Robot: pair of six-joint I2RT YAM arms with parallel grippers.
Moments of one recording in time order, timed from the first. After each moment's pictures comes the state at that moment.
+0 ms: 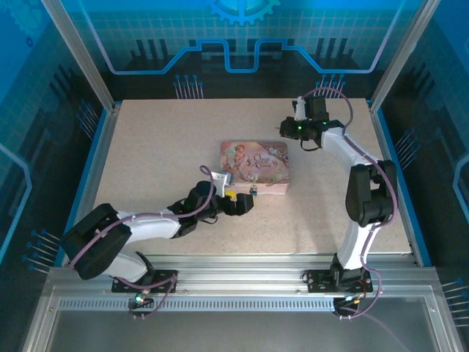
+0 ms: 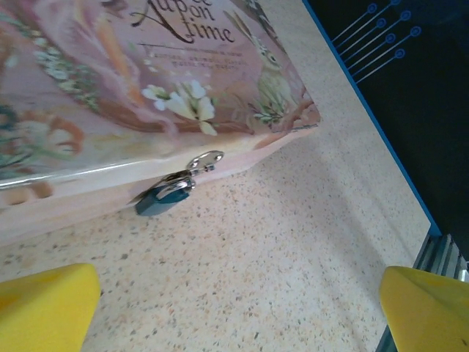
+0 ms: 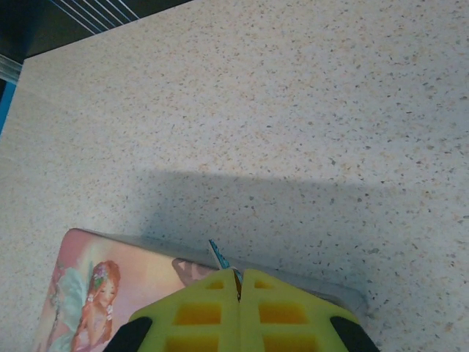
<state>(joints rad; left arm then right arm) -0.76 1.45 0.49 0.55 0.13 -0.68 0.17 1.87 1.48 -0.38 -0.33 0.35</state>
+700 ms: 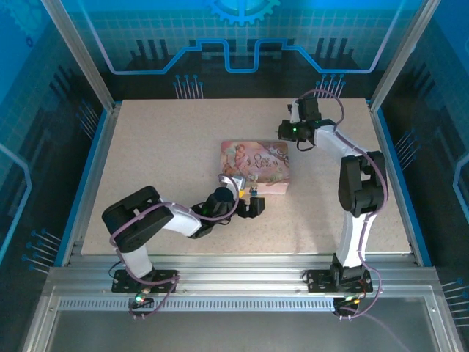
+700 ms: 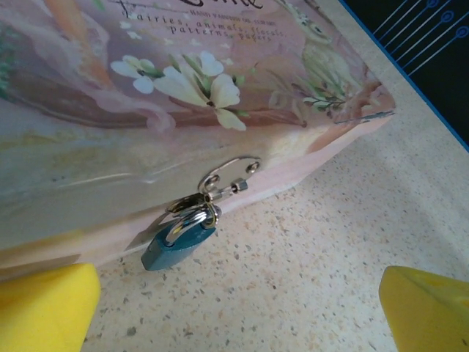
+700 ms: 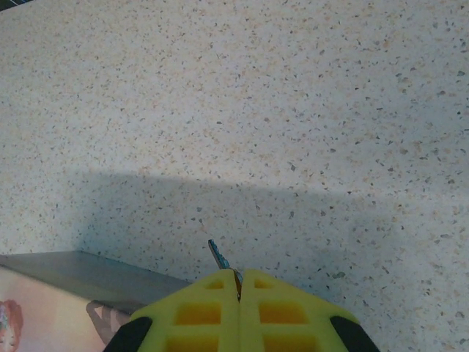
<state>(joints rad) -0.84 1.79 0.58 0.80 -0.05 -0.58 0.18 2.00 1.53 -0.38 -0.26 0.31</state>
